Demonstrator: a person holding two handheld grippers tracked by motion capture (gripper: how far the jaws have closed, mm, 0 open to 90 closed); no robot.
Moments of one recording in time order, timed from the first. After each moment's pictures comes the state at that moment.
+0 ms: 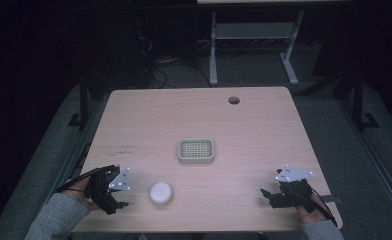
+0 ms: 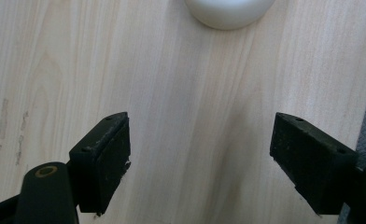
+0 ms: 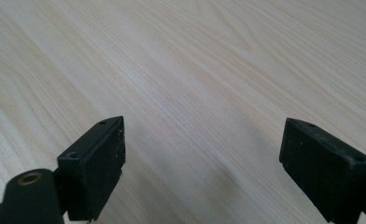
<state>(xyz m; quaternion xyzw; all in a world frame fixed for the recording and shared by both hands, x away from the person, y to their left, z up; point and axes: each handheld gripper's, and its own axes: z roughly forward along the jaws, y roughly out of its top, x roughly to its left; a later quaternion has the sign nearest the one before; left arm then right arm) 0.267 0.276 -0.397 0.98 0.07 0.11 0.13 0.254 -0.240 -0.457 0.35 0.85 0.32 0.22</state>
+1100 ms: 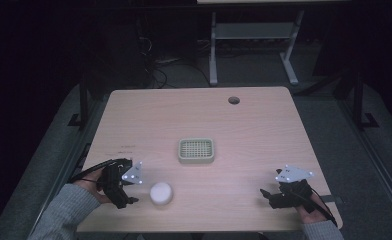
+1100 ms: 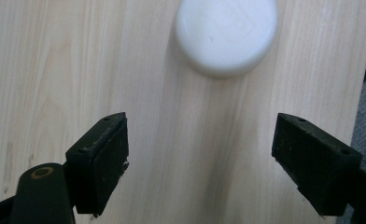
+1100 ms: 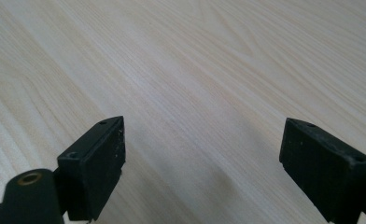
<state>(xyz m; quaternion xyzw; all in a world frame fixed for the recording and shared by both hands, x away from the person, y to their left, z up) 0.283 0.241 -0.385 0.99 0.05 0.08 0.13 0.252 -0.238 -0.454 0.35 0.85 0.32 0.22</state>
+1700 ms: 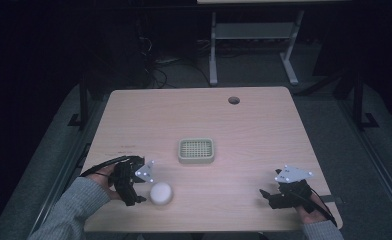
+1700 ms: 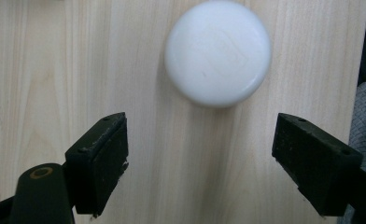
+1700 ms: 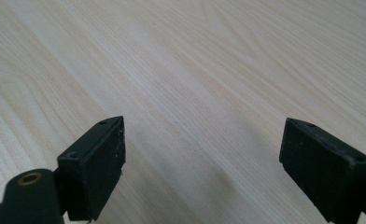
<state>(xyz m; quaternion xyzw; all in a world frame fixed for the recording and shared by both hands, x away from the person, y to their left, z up) 0.293 0.216 -0.388 0.99 0.03 0.06 0.12 0.252 -0.237 -0.454 0.34 0.86 0.32 0.22</state>
